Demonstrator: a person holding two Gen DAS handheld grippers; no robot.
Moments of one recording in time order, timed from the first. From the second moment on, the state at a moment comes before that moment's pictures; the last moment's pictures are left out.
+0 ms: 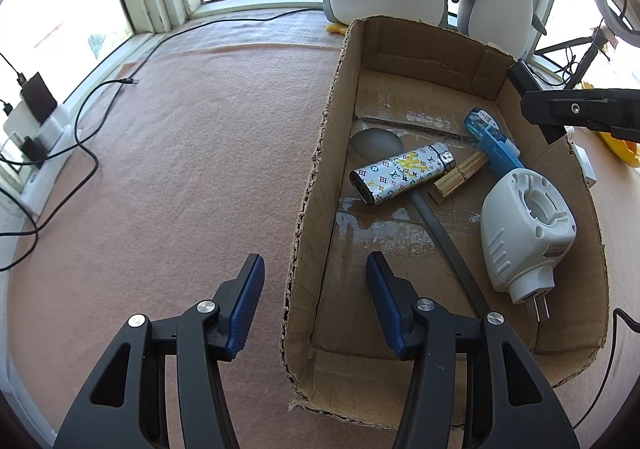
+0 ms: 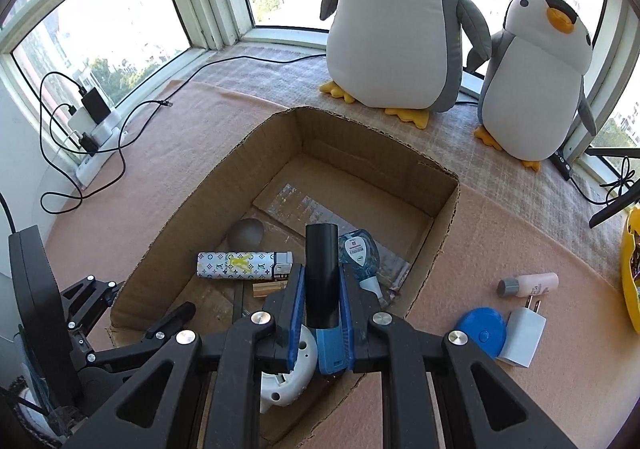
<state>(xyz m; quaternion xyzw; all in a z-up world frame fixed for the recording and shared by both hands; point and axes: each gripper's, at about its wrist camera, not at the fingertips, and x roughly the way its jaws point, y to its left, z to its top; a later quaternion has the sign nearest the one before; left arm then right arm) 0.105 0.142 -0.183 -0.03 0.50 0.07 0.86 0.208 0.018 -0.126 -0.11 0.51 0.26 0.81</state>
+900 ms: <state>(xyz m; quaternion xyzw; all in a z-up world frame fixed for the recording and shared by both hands) 0.106 0.142 -0.183 -0.03 0.50 0.07 0.86 0.215 -0.029 -0.121 -0.07 0.51 0.23 0.83</state>
